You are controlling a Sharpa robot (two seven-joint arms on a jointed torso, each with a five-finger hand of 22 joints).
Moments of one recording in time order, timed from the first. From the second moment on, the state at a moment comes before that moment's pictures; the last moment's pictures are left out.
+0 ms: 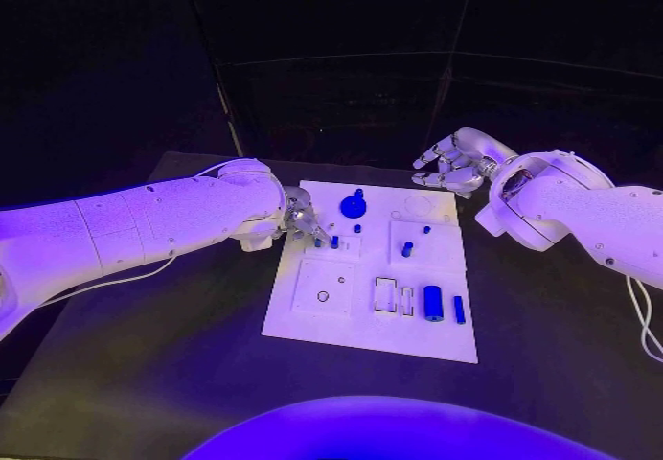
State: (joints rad) left arm 1.25 -0.67 -0.09 1.33 -1.07 0.15 -0.54; left_hand 0.91 -0.04 0.28 0.06 0.09 0.92 0.05 0.66 0.41 1.28 -0.02 0.98 0.77 1.47 -0.07 1.57 1.31 0.07 1.43 0.04 1.27 1.31; right arm 1.27 -0.75 -0.02 1.44 -1.10 -0.34 -0.16; right_hand 1.44 -0.04 0.06 0.21 0.40 0.88 0.17 0.17 0.07 1.23 0.07 1.15 1.10 1.47 0.00 1.37 1.27 0.11 1.27 0.10 1.21 0.90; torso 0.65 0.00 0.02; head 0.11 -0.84
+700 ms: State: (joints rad) left arm 1.28 -0.68 -0.08 1.32 -1.00 0.01 -0.45; left_hand 1.09 0.01 0.13 0.09 0.09 0.80 0.12 0.58 0.35 1.03 0.04 0.80 0.60 1.40 -0.03 1.31 1.19 0.16 1.17 0.07 0.81 0.98; right arm 1.27 -0.75 -0.03 1.44 -1.10 -0.34 -0.16; right_hand 1.44 -0.04 0.06 0.21 0.40 0.88 0.17 0.17 0.07 1.23 0.07 1.15 1.10 1.47 0.00 1.37 1.27 0.11 1.27 0.10 1.21 0.90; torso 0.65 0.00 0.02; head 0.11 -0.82
